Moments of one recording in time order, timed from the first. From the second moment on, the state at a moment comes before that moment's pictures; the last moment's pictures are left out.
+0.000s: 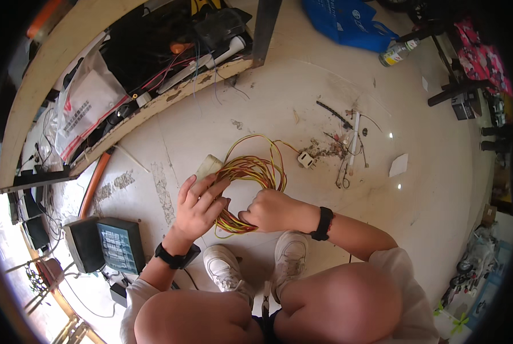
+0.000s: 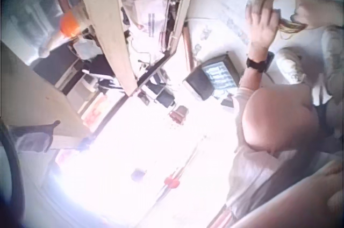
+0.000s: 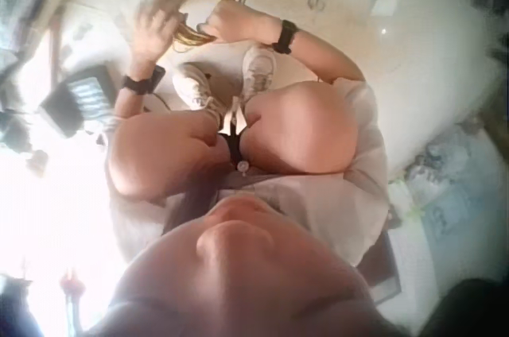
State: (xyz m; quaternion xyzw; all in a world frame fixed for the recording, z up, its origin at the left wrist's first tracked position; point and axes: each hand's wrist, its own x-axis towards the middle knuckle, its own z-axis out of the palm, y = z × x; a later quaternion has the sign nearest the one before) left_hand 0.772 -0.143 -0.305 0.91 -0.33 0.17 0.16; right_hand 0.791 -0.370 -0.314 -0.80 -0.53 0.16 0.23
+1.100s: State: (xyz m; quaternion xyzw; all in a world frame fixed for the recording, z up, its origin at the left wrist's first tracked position) left_hand 0.786 -0.171 -0.269 0.69 -0.05 -0.51 0.51; right_hand 0.771 -0.351 -0.319 -0.83 -0.41 0.03 0.37
